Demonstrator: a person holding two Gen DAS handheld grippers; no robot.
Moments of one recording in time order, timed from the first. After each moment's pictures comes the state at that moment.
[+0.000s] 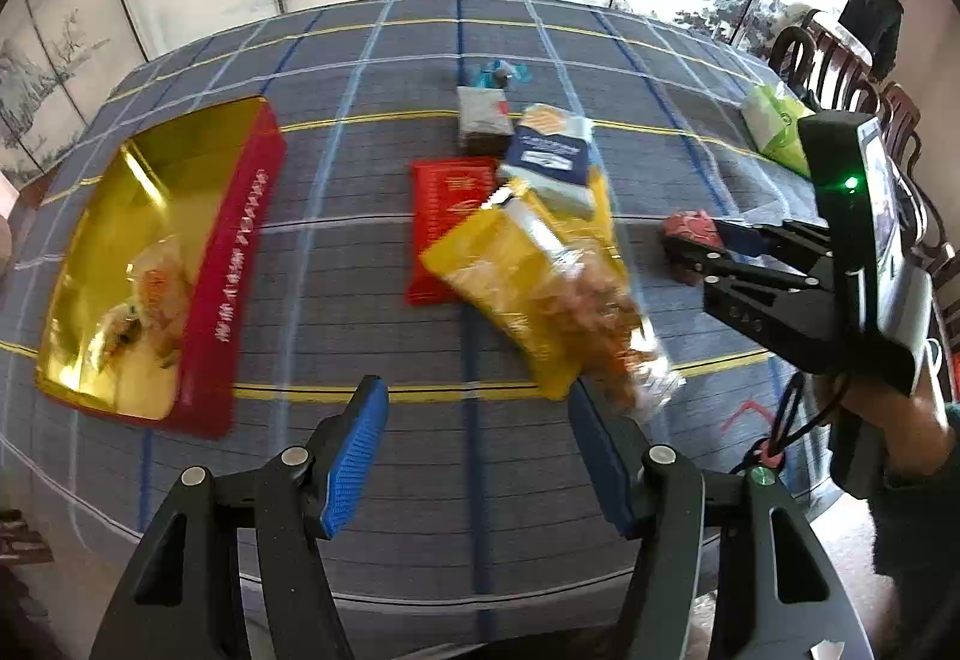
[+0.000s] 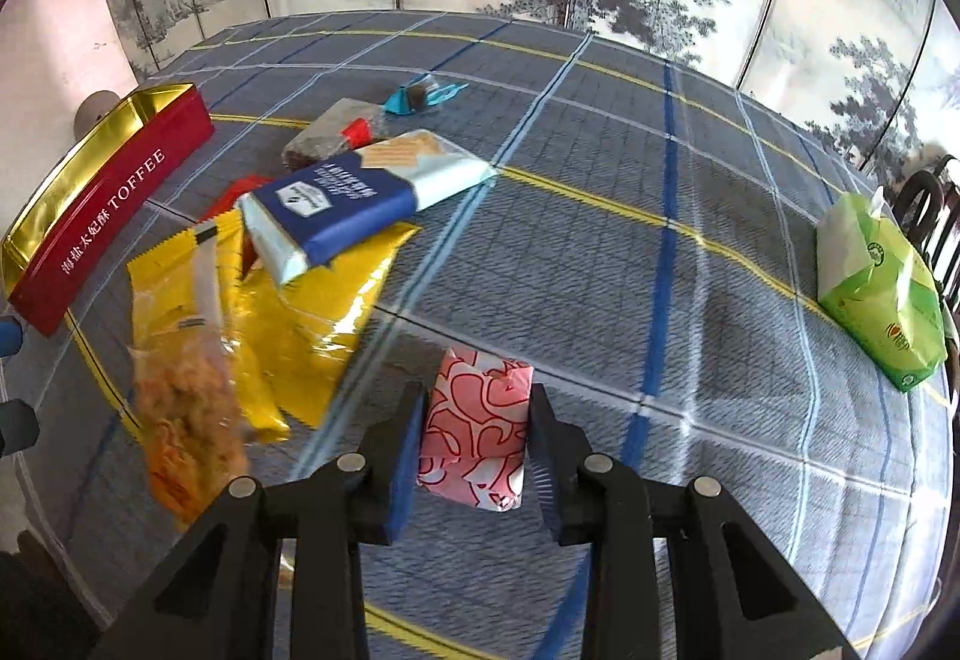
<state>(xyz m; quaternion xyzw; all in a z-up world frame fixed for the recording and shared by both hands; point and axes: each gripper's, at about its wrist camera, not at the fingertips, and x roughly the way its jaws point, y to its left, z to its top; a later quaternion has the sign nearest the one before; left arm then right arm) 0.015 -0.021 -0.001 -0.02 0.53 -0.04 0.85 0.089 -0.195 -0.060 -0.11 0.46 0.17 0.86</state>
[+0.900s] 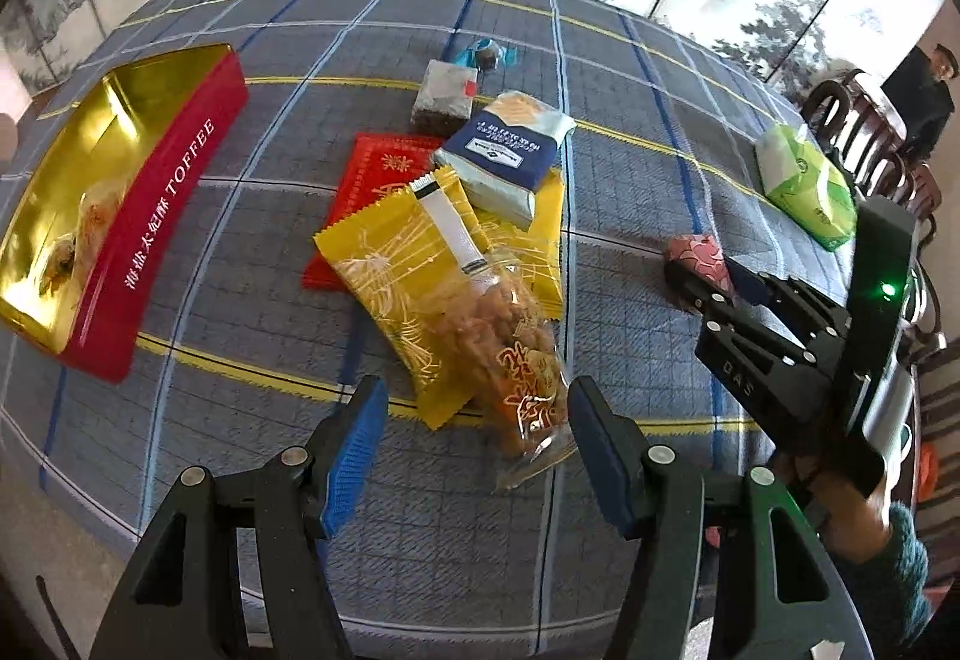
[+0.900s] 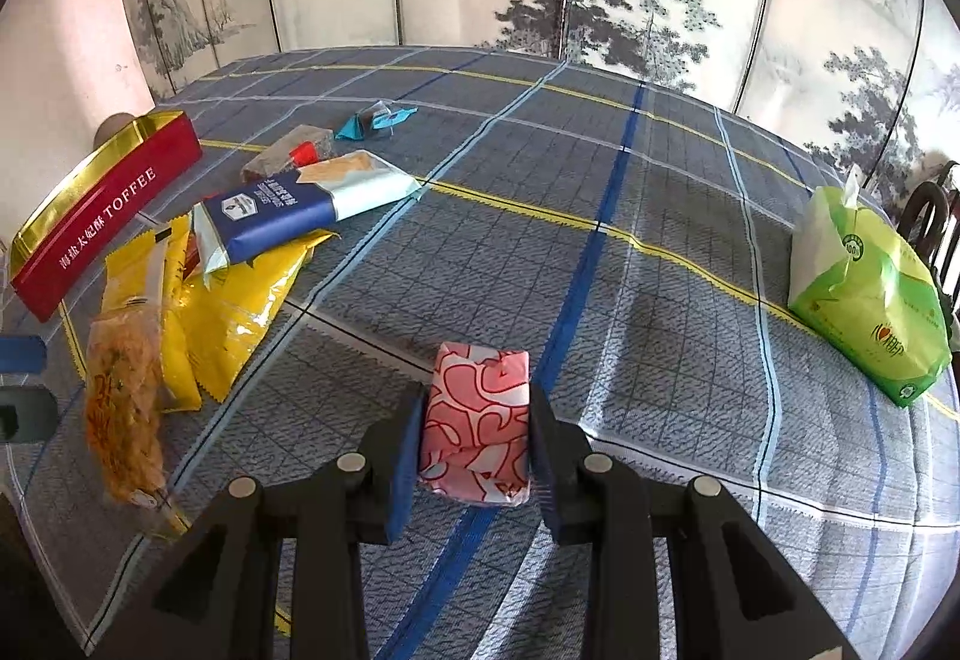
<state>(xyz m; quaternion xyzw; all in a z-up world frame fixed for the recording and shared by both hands) 0.039 -0.064 -0.019 -0.10 0.54 0.01 0.83 0.096 -0.243 -0.071 -0.09 0.41 0.19 0.88</state>
